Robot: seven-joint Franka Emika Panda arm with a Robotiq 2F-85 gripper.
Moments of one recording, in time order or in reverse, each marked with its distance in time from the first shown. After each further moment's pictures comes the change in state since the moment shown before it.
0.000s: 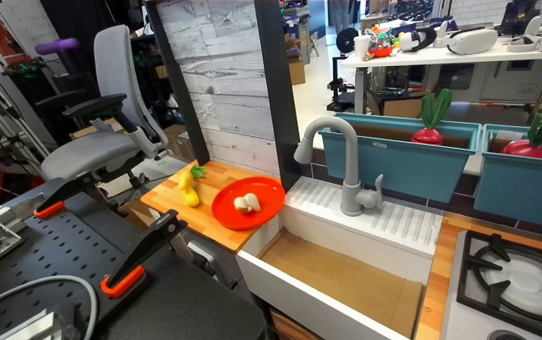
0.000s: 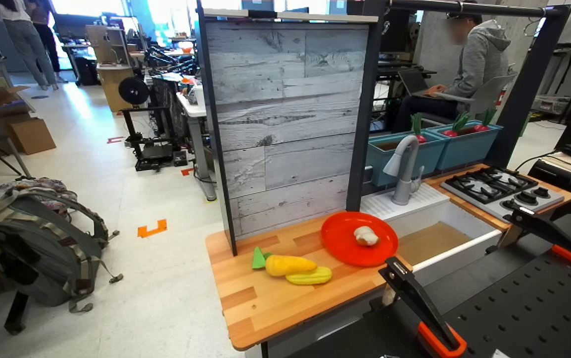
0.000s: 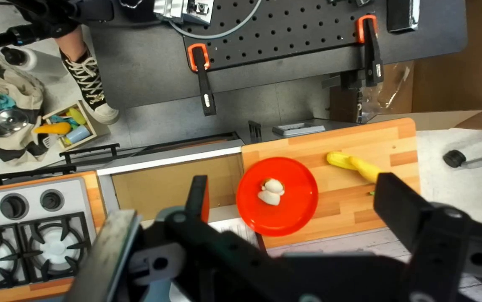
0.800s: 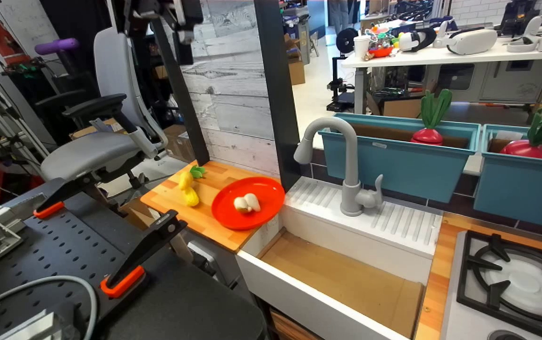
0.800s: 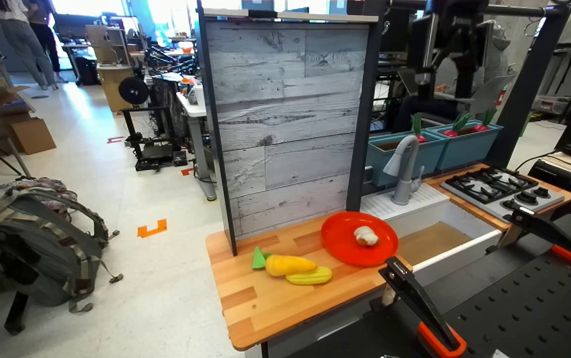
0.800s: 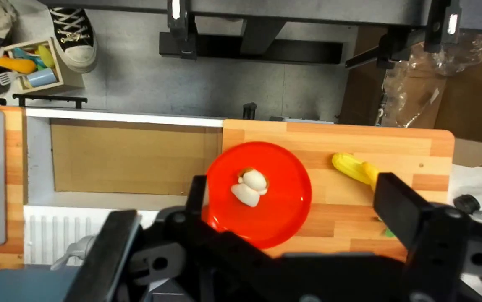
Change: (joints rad) arm 0.042 0.396 0.082 0.003 -0.003 0.383 -0.101
